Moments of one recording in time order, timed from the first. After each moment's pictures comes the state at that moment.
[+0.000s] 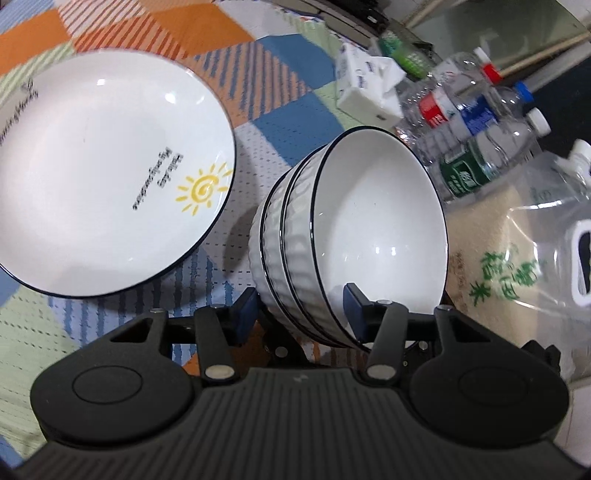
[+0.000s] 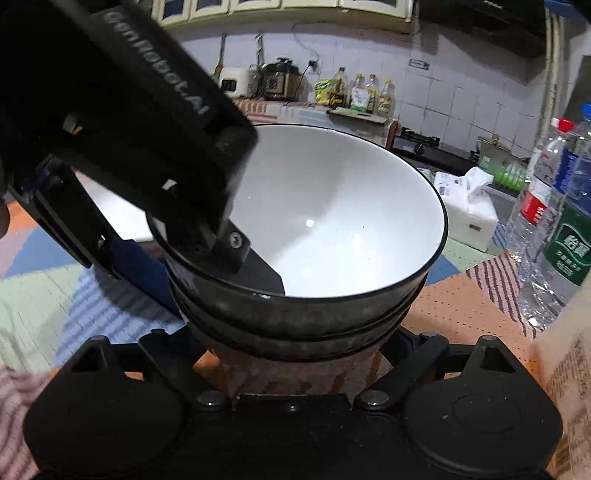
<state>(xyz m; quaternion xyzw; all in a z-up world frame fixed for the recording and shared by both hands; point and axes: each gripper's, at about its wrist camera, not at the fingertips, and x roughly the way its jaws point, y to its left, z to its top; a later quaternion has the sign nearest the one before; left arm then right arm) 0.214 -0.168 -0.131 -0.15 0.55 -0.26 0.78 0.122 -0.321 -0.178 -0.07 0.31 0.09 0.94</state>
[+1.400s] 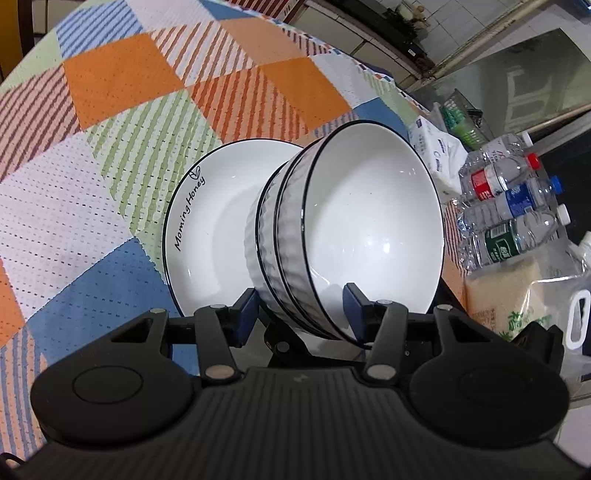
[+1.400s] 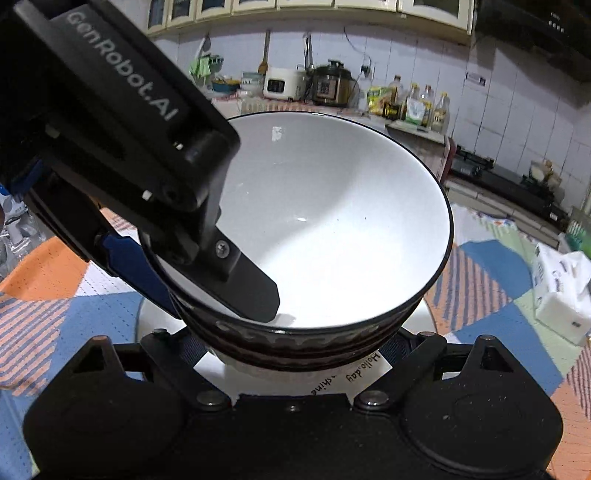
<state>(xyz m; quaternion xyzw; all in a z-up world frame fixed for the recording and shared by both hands) 0.294 -0.022 -0.121 -0.18 0.56 -0.23 0.77 0.210 -0.202 -0.153 -0.09 0.33 0.15 0.93</state>
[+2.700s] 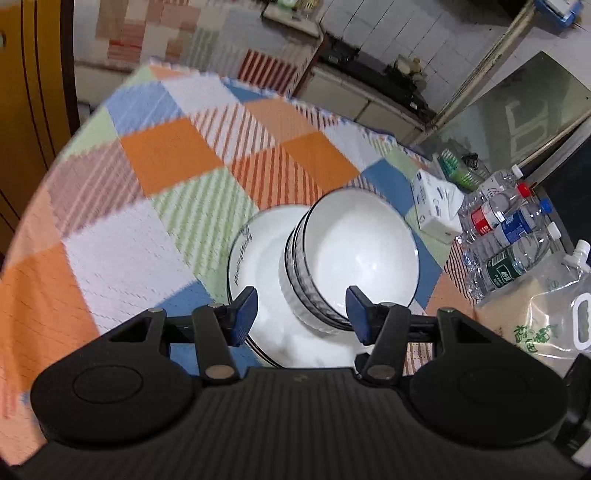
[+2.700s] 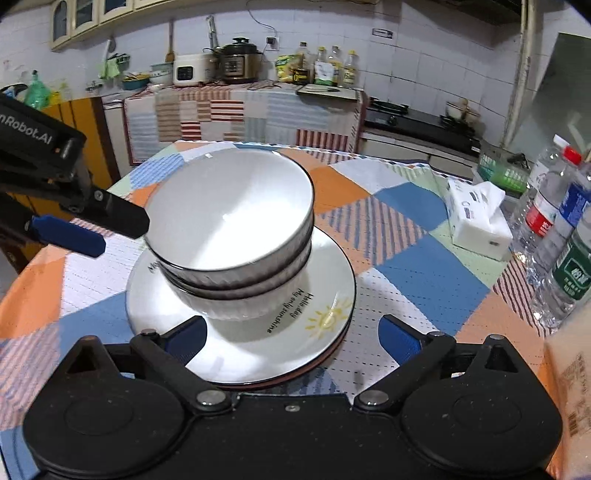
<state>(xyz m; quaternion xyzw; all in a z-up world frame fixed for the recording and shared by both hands) 0.239 0.019 -0.054 -0.15 0.46 -0.19 0.86 0.158 -0.207 -0.101 -0.03 0.37 0.03 0.93</state>
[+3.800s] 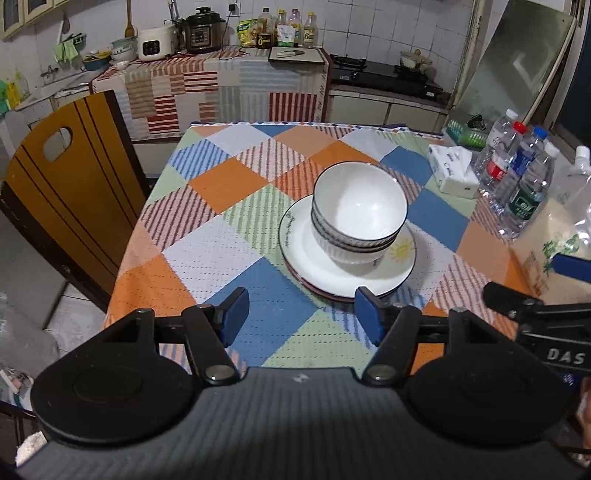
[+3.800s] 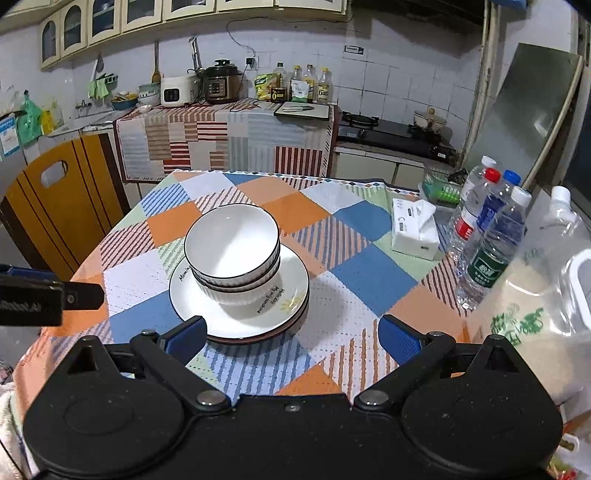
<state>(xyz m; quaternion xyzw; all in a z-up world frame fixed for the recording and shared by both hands) 0.103 0.010 0.009 0.01 0.41 -0.12 0.90 0.060 -0.220 -0.001 -0.02 0.37 -0.02 0.93</state>
